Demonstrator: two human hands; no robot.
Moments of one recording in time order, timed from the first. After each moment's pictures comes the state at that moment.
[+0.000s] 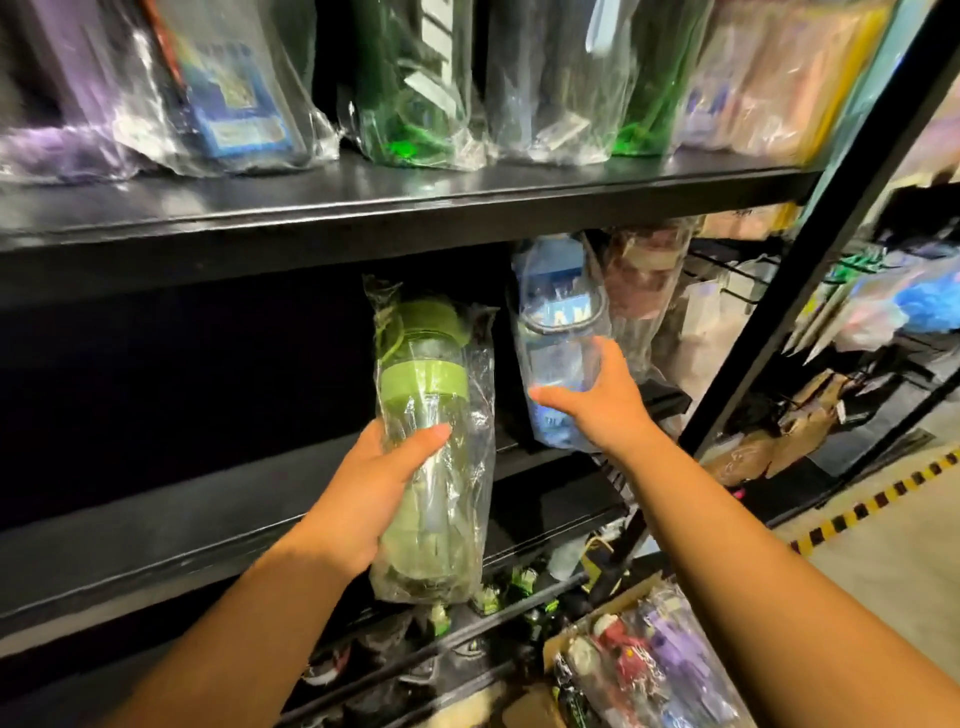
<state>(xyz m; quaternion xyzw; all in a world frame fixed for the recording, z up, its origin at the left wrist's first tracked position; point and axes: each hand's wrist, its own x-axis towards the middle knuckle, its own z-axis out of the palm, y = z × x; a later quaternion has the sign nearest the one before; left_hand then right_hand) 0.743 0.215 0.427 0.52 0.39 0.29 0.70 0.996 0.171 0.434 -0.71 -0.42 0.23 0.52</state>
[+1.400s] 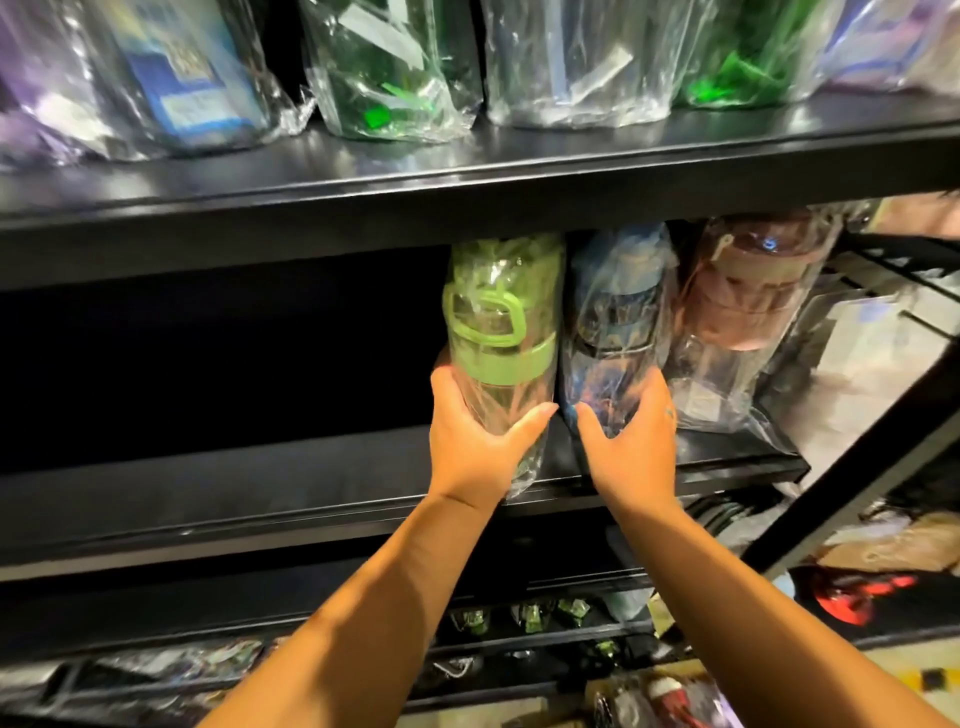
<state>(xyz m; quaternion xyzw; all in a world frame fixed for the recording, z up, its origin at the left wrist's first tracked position) 0.887 0.247 0.396 0.60 0.49 0.53 0.35 1.042 0.233 0.357 -0.73 -0.44 0.13 0.51</state>
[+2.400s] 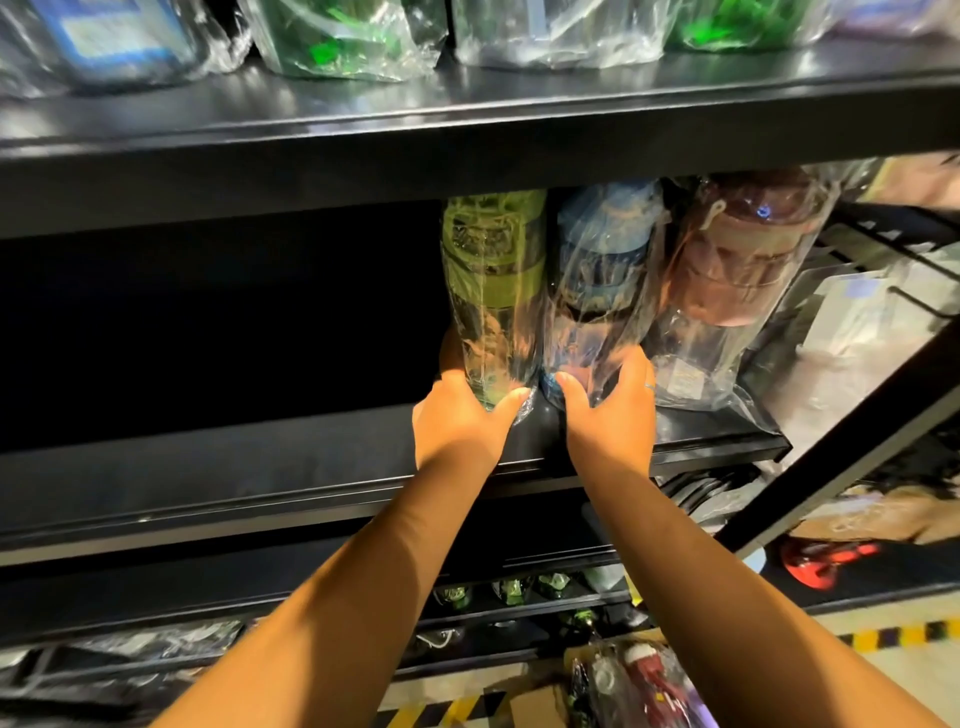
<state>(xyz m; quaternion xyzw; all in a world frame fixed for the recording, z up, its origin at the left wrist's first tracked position) 0.909 0.276 0.371 0.62 0.69 0.28 0.22 1.040 0.239 0.362 -0.72 -0.42 0.10 0.54</state>
